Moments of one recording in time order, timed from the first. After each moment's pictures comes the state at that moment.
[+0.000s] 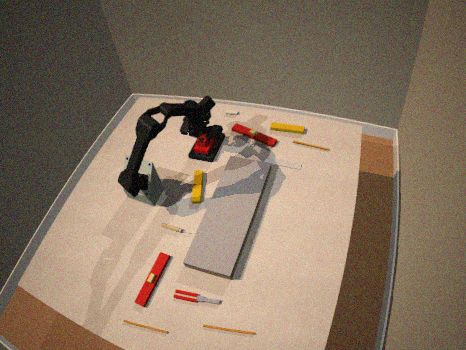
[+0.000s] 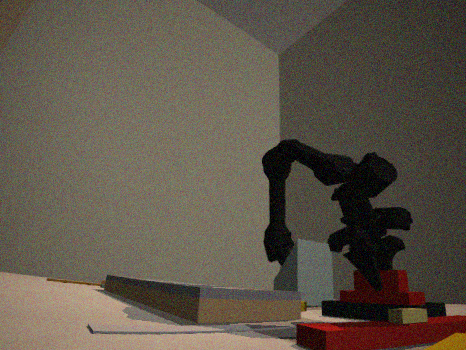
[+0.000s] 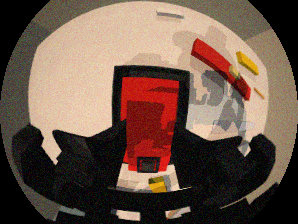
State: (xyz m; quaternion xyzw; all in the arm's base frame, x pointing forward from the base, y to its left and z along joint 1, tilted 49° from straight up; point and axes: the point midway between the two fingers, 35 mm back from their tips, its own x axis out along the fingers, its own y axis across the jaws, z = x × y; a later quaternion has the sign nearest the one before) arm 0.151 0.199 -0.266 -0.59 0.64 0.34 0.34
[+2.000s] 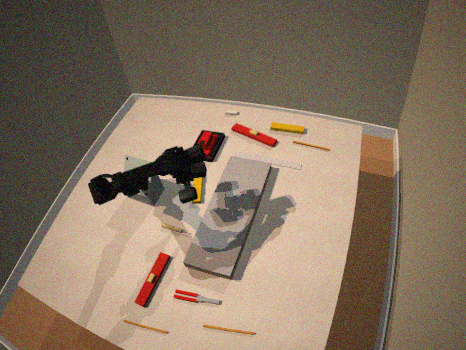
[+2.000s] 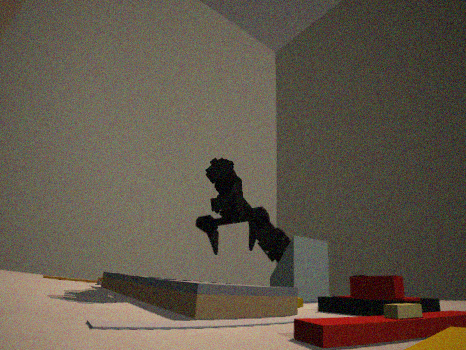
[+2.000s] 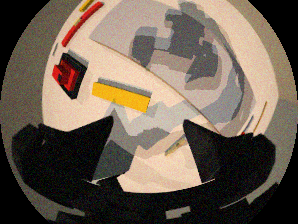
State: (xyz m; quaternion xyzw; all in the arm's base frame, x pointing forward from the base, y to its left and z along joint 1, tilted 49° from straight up) arm 0.234 0.027 0.011 -0.40 0.71 -0.05 0.57
